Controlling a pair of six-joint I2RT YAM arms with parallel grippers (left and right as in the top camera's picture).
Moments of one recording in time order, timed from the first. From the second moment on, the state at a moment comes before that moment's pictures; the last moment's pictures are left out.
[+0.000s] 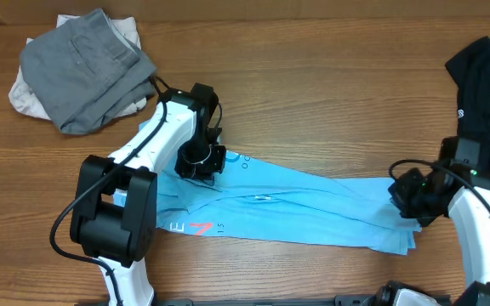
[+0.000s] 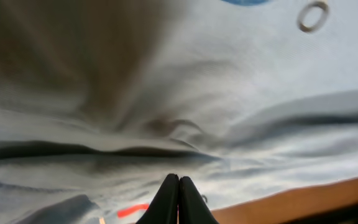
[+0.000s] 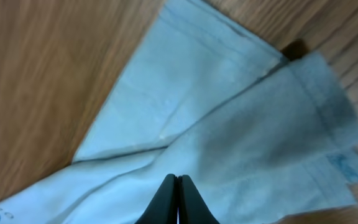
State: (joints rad) left arm -0.31 1.98 1.40 -1.18 0.24 -0.21; right arm -0.32 1.33 0.79 -0.91 -0.22 0.60
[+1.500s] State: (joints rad) left arm 0.27 1.97 1.20 -1.10 0.26 -0.29; right arm -0.32 1.53 0.68 -0.54 -0.33 0.67
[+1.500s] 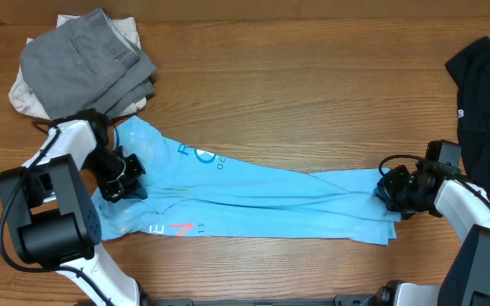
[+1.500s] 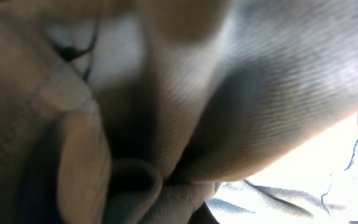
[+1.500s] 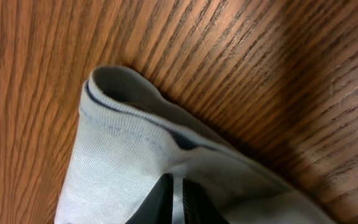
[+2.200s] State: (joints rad) left arm 0.46 1.88 1.22 -1.18 0.19 -0.32; right arm -0.23 1.54 1.16 -1.05 -0.15 0.65
